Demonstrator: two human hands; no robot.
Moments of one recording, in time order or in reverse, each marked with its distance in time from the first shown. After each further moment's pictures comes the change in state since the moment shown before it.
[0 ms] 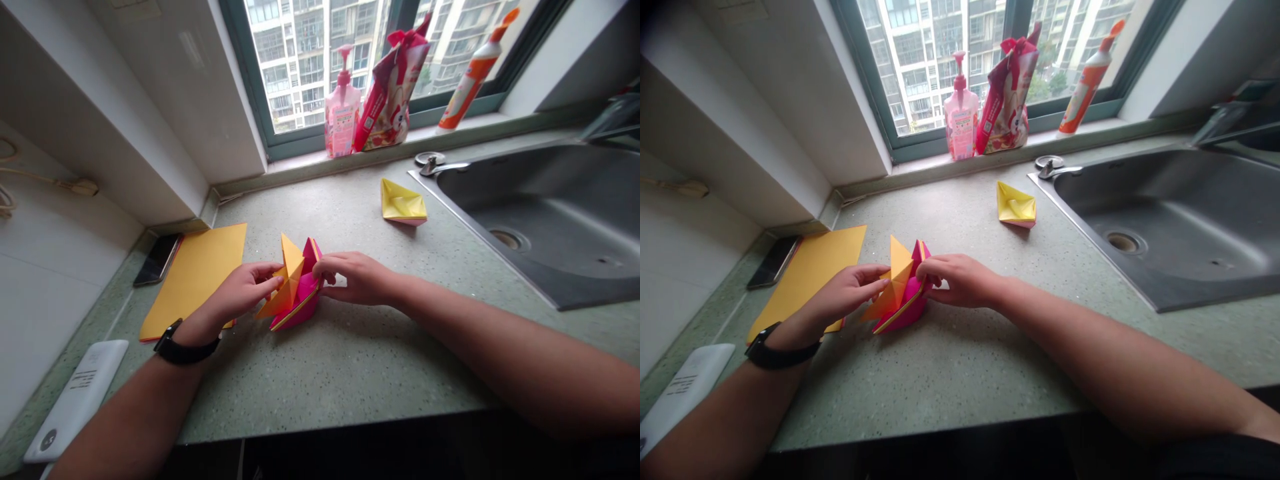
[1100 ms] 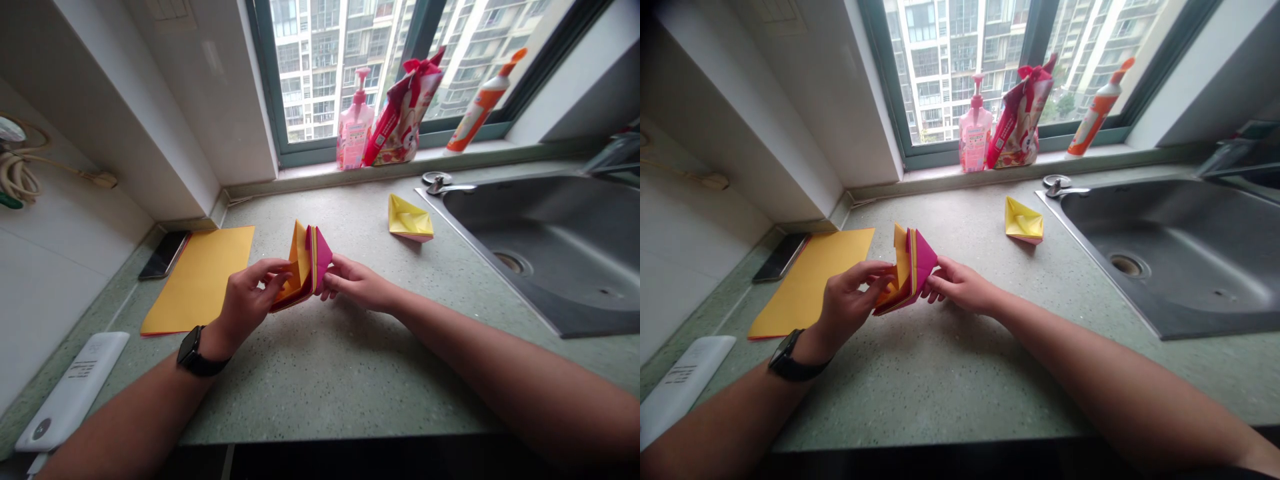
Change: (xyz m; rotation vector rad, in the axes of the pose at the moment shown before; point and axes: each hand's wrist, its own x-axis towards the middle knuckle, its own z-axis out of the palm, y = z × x) left_hand -0.016 0.004 0.030 0.183 0.543 0.417; right_hand 0.005 0.005 0.016 0.838 -0.009 0.451
